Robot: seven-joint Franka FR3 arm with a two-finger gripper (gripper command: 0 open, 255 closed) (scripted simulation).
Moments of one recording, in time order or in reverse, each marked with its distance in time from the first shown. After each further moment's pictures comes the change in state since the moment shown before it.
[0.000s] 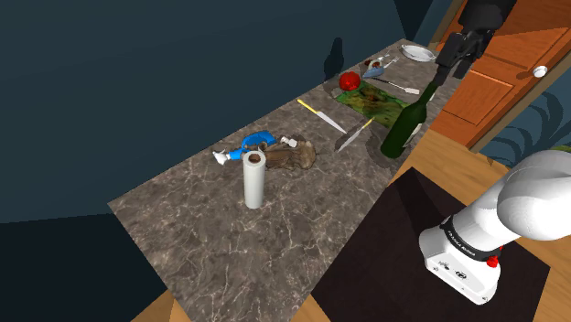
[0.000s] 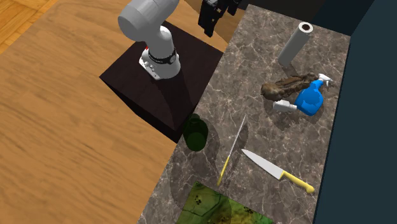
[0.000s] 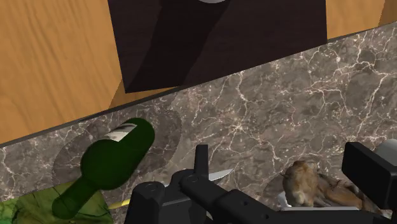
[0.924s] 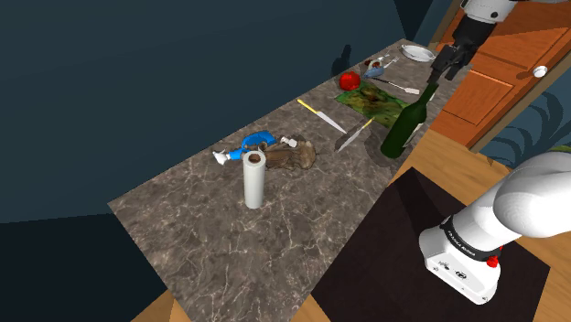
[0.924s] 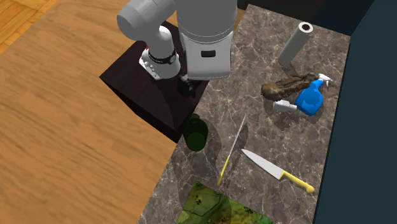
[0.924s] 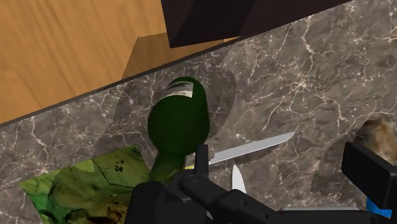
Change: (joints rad) arm -0.079 0.112 -0.243 -0.075 -0.143 0.309 -0.225
